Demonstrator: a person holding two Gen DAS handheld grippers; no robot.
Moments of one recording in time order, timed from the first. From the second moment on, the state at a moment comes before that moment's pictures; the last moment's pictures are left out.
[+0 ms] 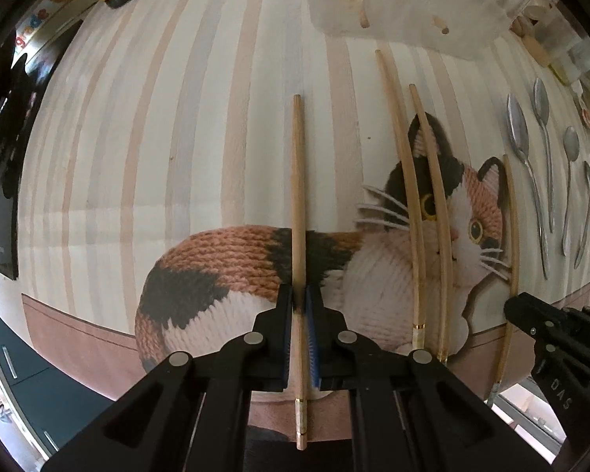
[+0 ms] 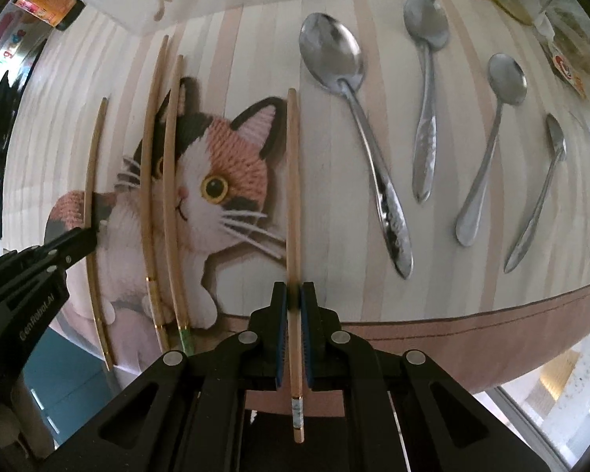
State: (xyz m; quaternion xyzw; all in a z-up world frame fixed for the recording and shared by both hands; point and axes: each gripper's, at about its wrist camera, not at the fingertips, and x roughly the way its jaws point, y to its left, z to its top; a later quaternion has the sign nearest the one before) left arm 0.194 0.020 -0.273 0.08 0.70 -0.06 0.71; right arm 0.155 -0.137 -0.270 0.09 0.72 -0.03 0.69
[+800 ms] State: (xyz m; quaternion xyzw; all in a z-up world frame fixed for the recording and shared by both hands) left arm 0.184 0.011 -0.270 0.09 0.68 -0.04 0.72; right arm 0.154 -0.122 -0.269 0.06 0.70 -0.04 0.71
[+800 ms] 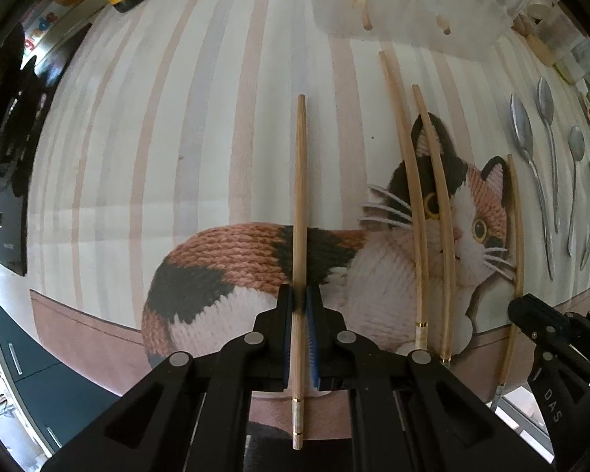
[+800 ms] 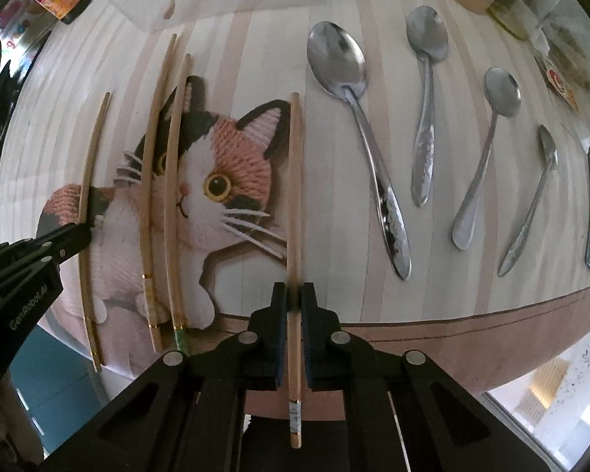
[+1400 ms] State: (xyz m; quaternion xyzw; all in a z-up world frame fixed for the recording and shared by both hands) left arm 0.171 0.002 -0.127 0.07 0.57 -0.04 0.82; right arm 0.154 -0.111 -0.171 0.10 0.63 0.01 0.77
